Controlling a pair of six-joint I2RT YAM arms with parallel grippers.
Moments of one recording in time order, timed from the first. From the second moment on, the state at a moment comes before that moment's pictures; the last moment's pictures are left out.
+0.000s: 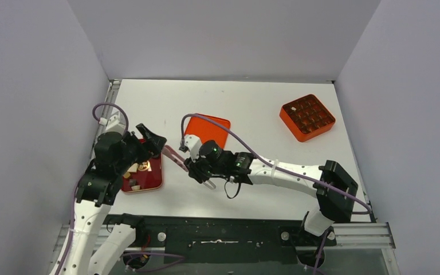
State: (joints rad) left arm -0.22 0.67 0.90 -0.65 0.04 -0.67; right arm 1.08 1.63 1.18 -0.20 -0.05 0.11
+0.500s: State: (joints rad) left arm -0.22 0.91 0.71 -0.51 0.15 -0.69; right arm 1.11 1.52 1.03 -0.13 0.10 0.09
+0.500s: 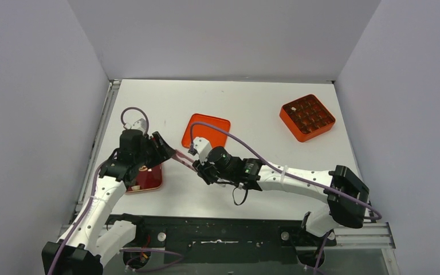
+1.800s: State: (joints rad) left arm -0.17 1.01 0.75 -0.58 0.23 -0.71; right arm 1.13 1.47 1.29 -0.39 0.16 0.08
